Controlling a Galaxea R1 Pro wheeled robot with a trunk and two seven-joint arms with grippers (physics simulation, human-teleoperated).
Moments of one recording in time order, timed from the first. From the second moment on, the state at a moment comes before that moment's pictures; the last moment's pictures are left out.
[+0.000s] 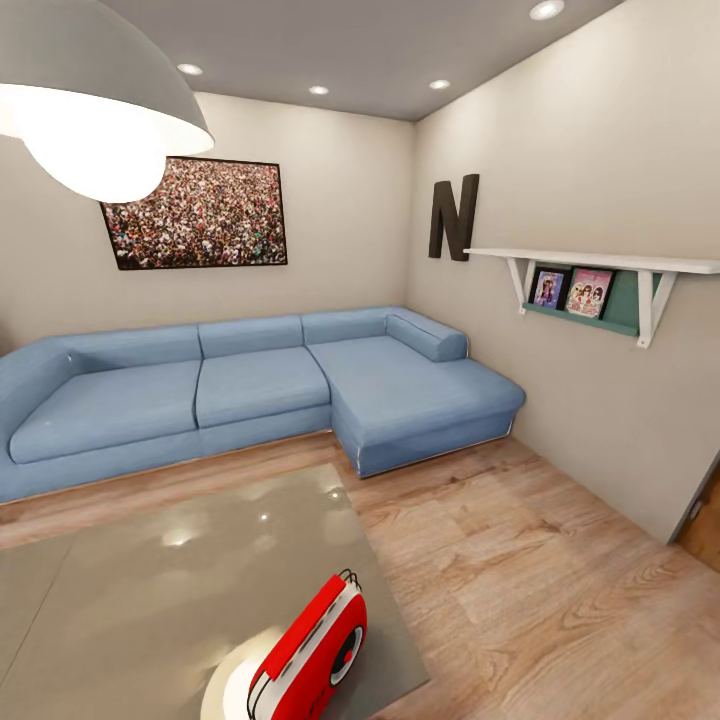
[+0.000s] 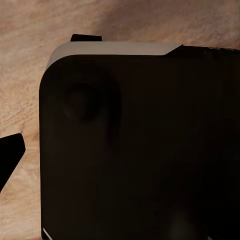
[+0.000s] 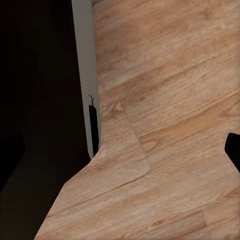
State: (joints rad) left arm -0.01 -0.04 0.02 -0.09 0.06 -0.03 0.00; right arm 0.12 -0.10 0.00 -0.01 -0.04 -0.12 -0.04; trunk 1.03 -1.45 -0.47
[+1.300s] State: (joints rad) left arm -0.01 -0.04 0.02 -0.09 0.06 -0.03 0.00; right arm 0.12 -0.10 0.00 -0.01 -0.04 -0.12 -0.04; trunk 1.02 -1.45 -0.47
